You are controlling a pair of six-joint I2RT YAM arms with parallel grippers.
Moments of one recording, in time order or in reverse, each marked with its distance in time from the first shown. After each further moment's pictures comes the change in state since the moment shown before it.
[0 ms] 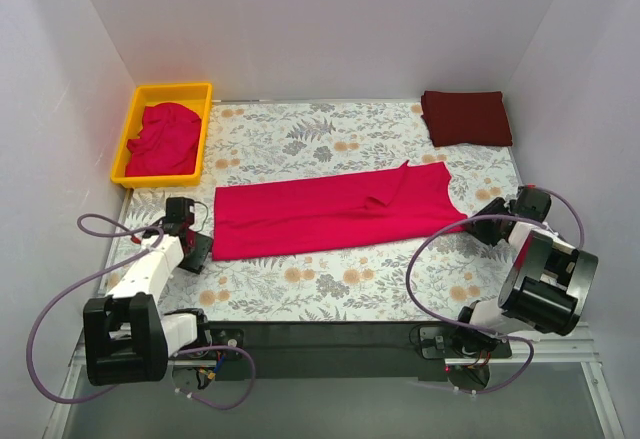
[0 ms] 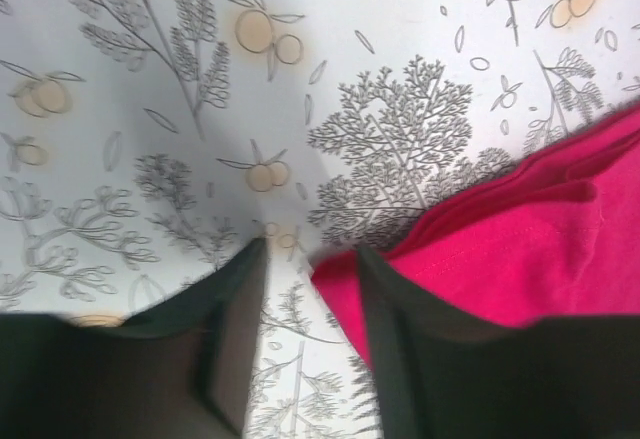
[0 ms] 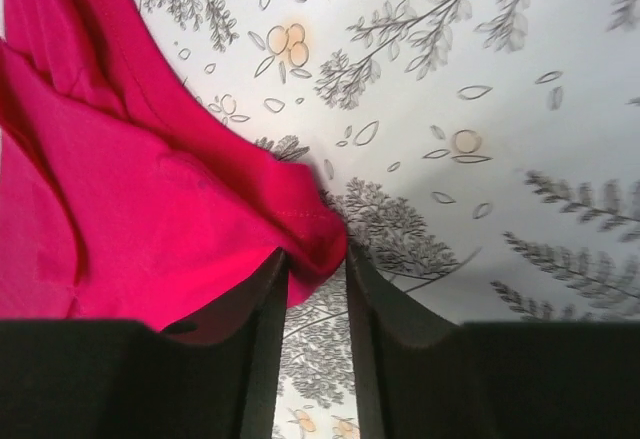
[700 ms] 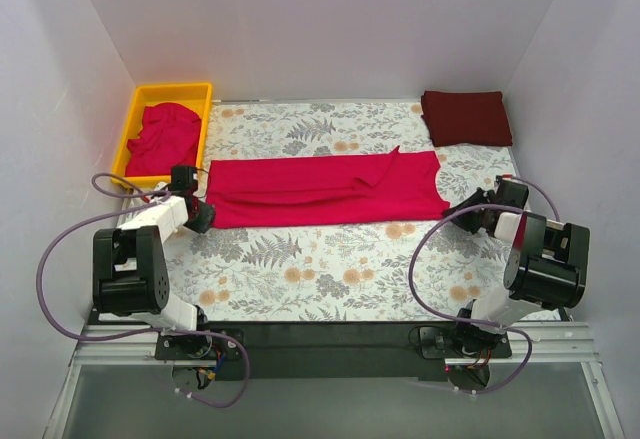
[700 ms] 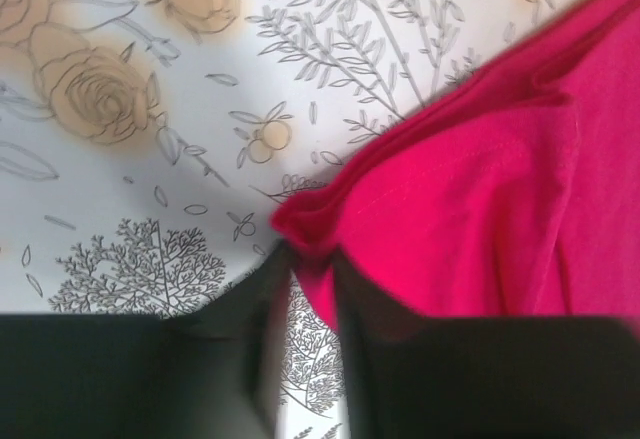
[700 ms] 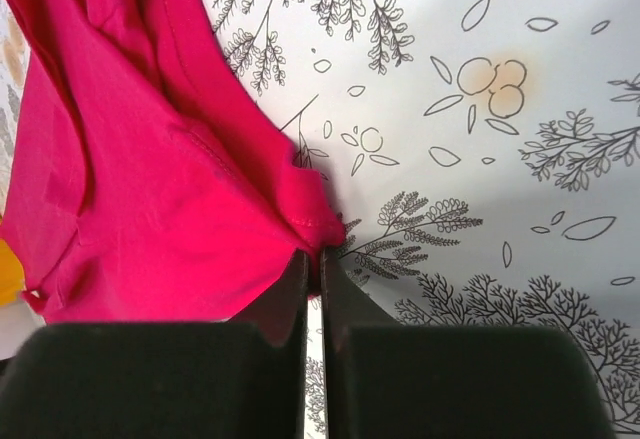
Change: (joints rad) left arm -0.005 0.364 0.235 0.240 0.027 0.148; right arm 0.146 0.127 0.000 0.239 -0.067 0.096
